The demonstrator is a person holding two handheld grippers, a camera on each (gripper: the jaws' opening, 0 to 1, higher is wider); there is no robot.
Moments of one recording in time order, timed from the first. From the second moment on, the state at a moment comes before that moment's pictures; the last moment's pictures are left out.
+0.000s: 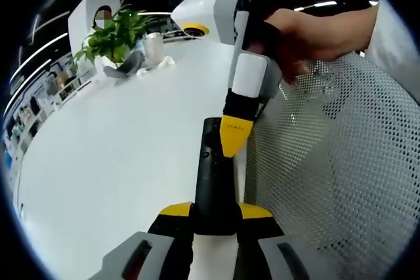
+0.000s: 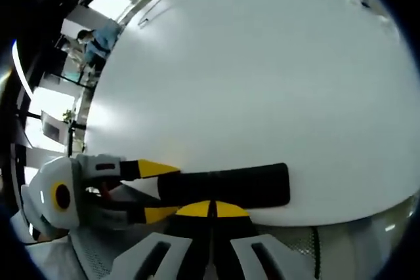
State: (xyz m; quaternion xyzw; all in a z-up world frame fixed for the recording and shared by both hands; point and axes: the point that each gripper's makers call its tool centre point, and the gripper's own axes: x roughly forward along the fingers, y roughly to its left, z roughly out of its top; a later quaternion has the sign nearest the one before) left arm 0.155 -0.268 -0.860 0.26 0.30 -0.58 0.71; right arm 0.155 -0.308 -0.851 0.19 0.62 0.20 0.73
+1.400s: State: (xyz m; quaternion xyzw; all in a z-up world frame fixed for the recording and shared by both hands) left arm 0.154 -0.270 -0.860 0.24 0.30 -0.59 0.71; right arm 0.165 -0.296 -0.852 0.18 0.59 0.23 0.75
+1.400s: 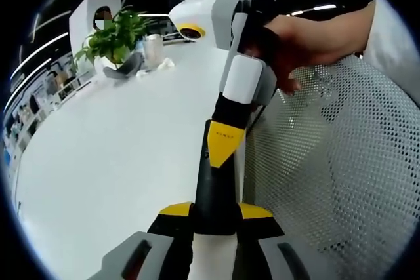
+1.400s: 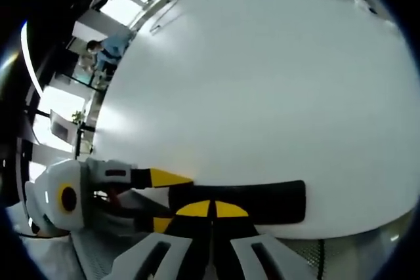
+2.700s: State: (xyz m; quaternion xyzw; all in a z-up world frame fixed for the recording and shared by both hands) left arm 0.156 -0.271 -0.860 0.24 0.29 -0.59 0.71; right arm 0.163 -0.286 -0.852 0.10 0.59 0.27 0.76
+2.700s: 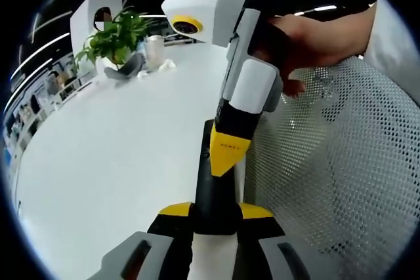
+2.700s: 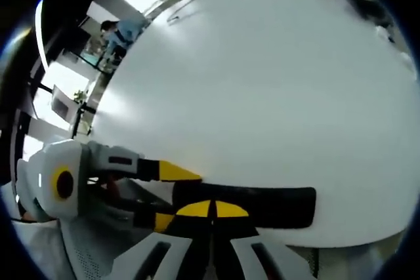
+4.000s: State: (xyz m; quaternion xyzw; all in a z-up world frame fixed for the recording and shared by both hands) left arm 0.154 -0.270 -0.859 0.24 0.30 -0.58 0.72; right arm 0.164 -0.285 -0.851 0.11 0.58 0.26 0.76
